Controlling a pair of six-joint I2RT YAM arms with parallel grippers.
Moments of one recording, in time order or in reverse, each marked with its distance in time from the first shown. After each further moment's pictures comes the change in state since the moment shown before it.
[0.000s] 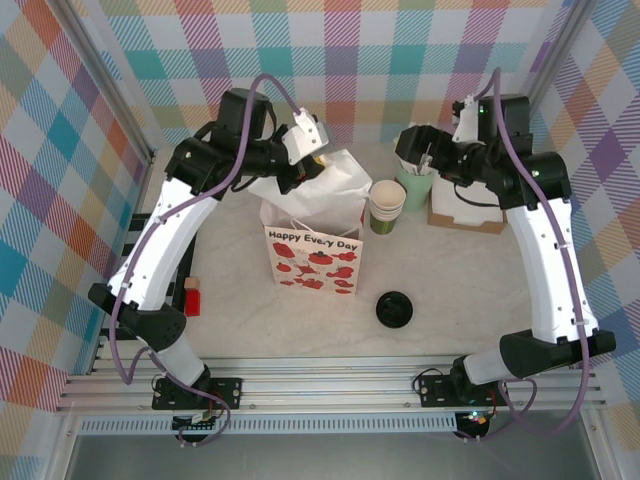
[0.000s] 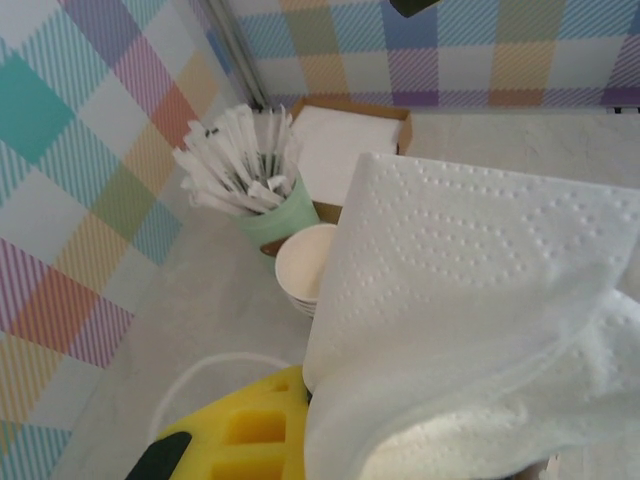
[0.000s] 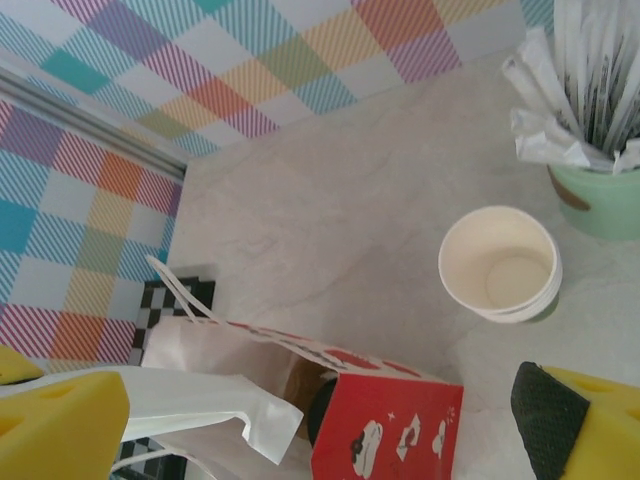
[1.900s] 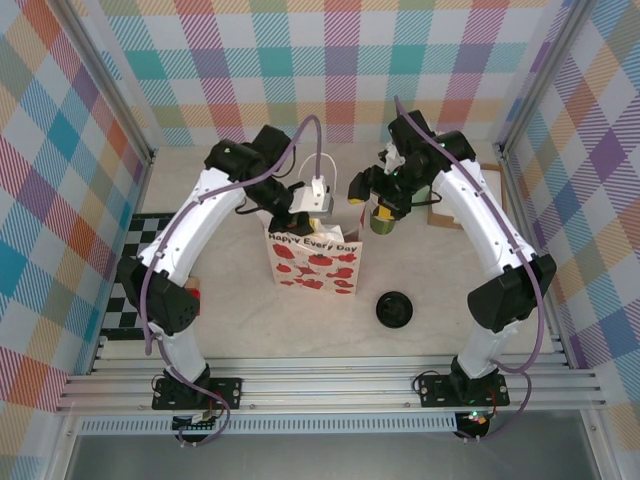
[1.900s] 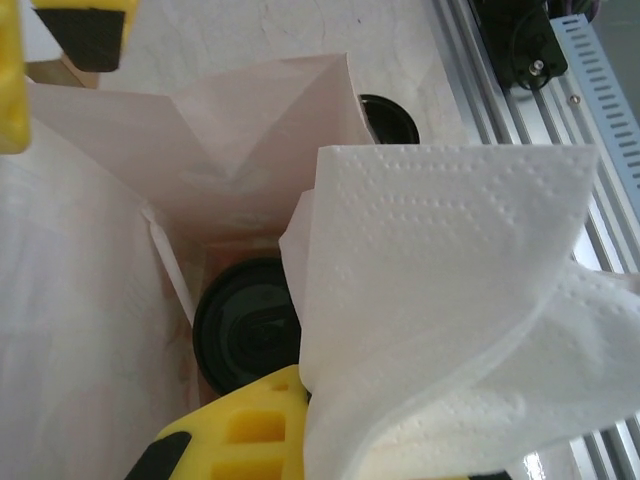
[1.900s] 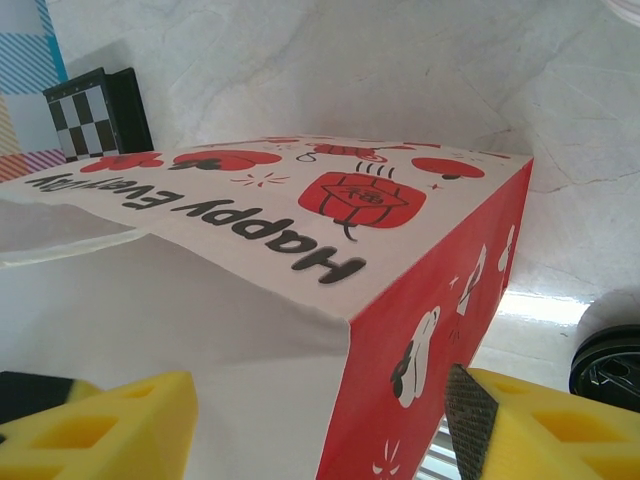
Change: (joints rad) left arm 0.019 0.134 -0.111 -0.435 0.180 0.546; right arm 0.192 0.330 0.043 -0.241 -0.130 0.135
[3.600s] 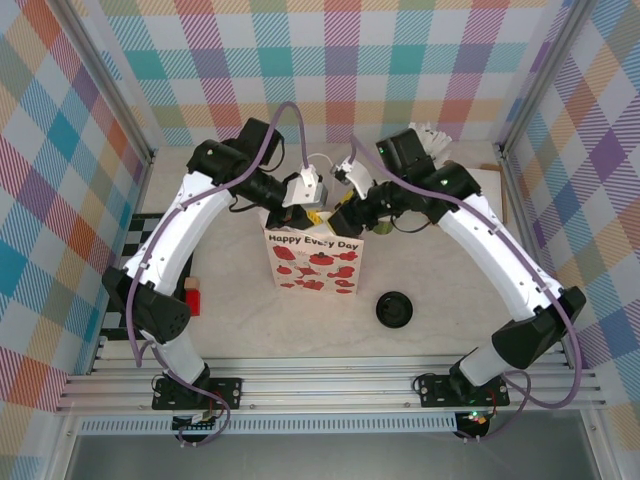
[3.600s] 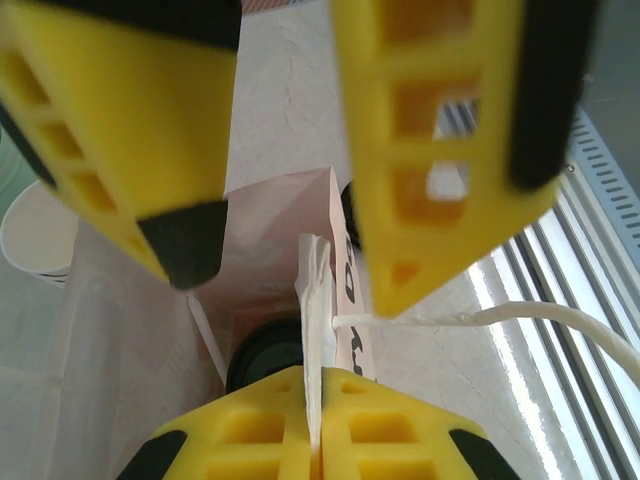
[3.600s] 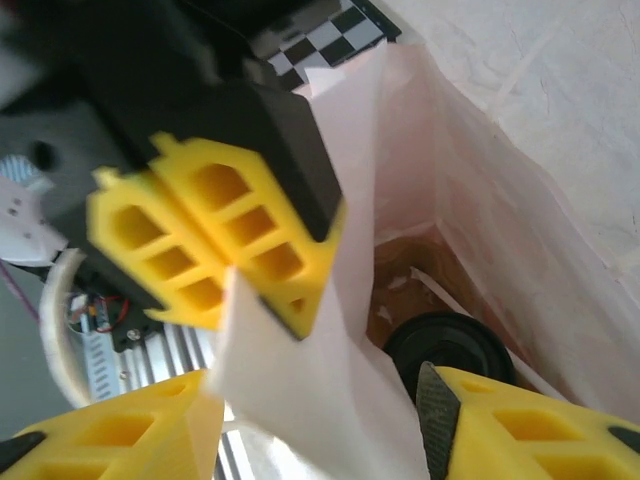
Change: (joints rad) left arm 0.033 -0.082 -0.008 0.071 0.133 -0.026; right arm 0.177 -0.235 -0.245 0.330 -0.117 -0.848
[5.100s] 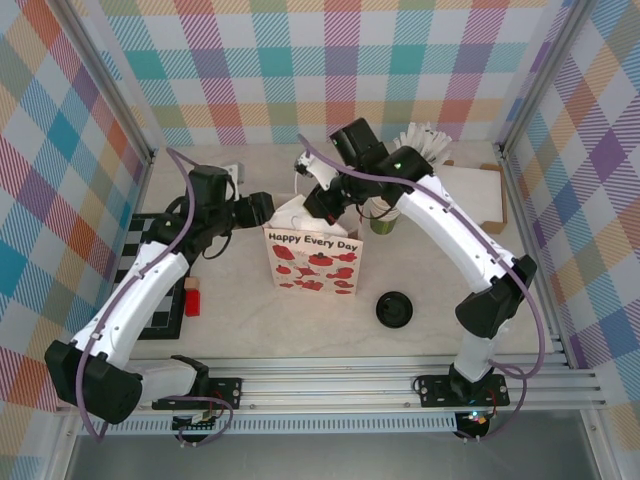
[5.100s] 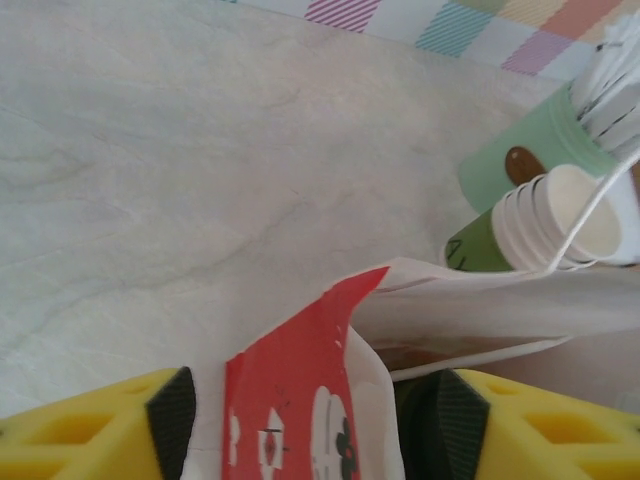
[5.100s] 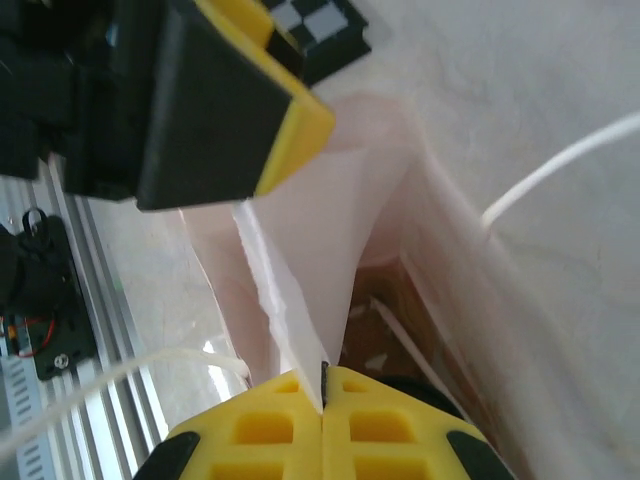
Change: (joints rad) left arm 0.135 -0.507 -0.774 0.737 -0.689 -1.568; right arm 0.117 0.262 0.320 -0.072 0.176 0.010
